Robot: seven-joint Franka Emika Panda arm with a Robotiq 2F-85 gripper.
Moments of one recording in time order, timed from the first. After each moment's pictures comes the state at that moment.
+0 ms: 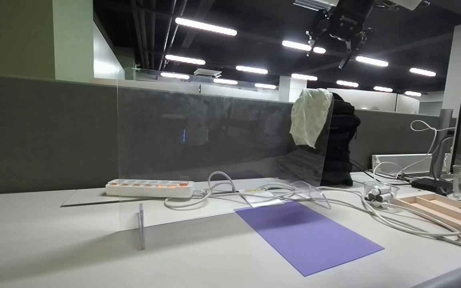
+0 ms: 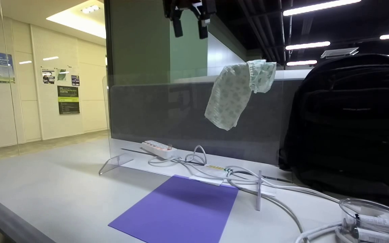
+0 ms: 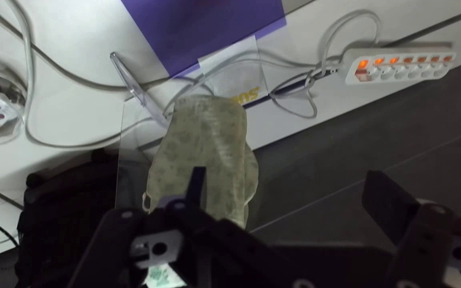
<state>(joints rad) -0.11 -0.51 -0.18 -2.44 0.21 2.41 -0.02</state>
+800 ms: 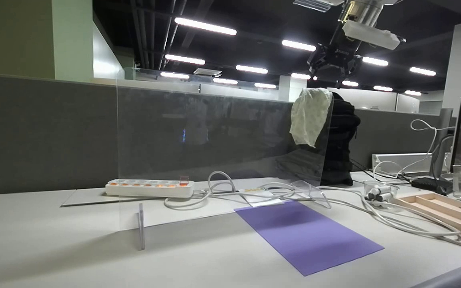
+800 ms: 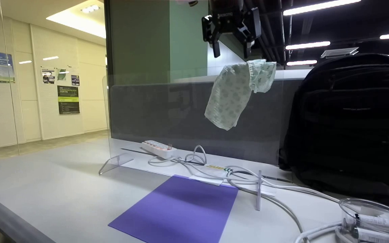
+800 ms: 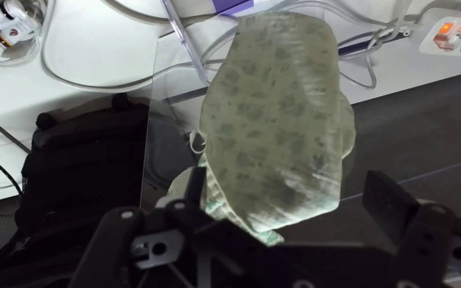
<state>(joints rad) -0.08 -0.18 -0.29 -2.25 0.27 2.58 -0.28</state>
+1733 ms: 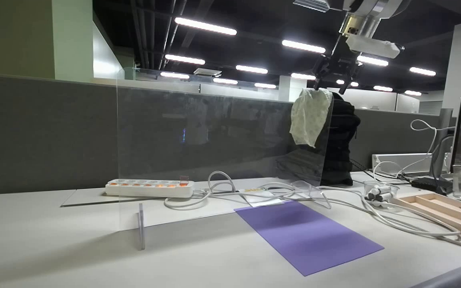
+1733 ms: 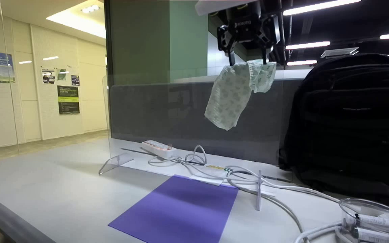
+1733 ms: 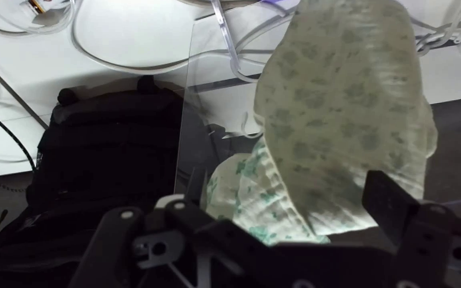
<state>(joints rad) -0.14 -0.07 -0.27 -2.18 0.28 2.61 -0.40</state>
